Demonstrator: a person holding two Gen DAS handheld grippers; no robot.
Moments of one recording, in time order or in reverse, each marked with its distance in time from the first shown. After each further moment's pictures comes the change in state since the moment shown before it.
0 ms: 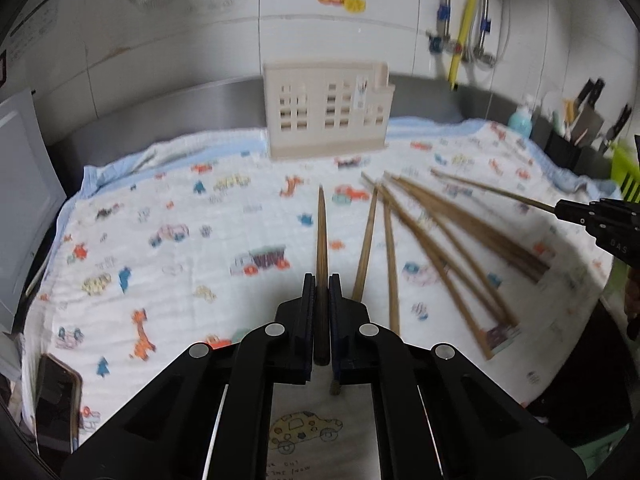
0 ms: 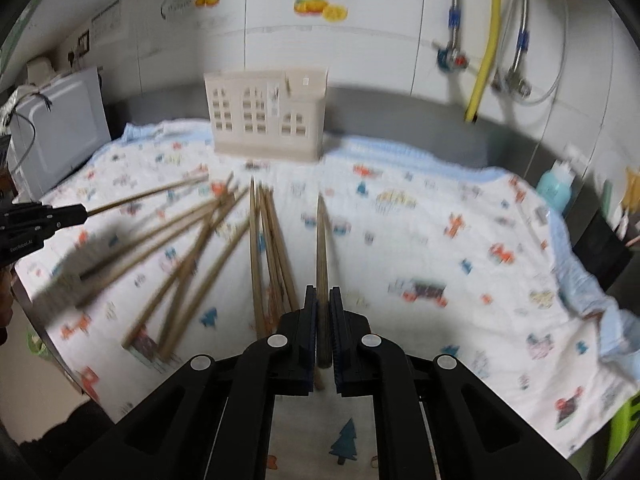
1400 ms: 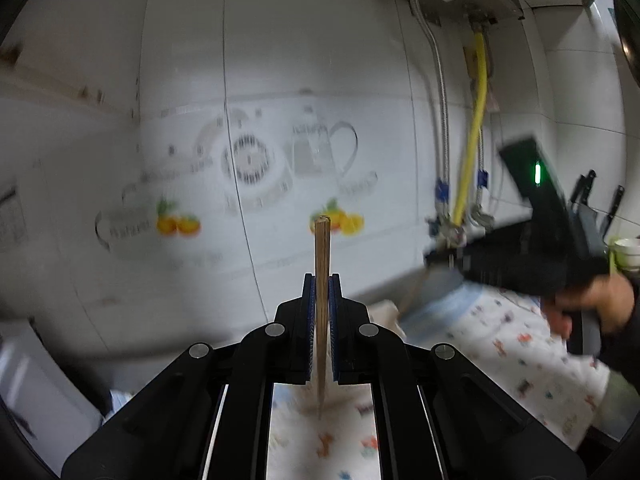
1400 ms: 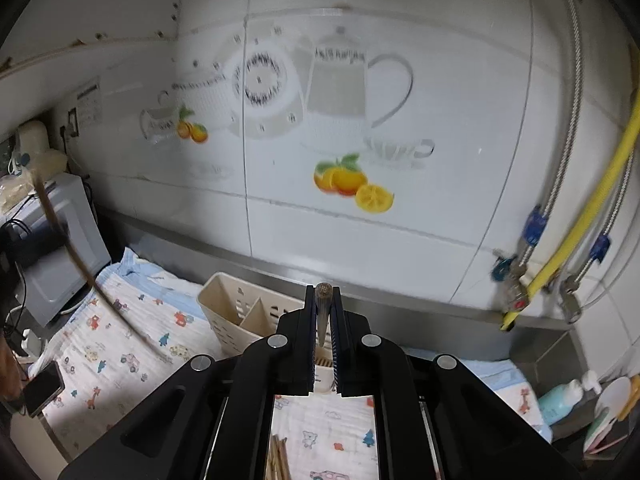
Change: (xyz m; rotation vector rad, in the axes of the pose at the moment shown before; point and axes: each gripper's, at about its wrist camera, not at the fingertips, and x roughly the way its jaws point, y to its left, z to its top) left arm -0.052 -0.005 0.253 0.167 -0.419 0.004; right arm 0.068 0.010 0.289 -0.056 -0.082 0.074
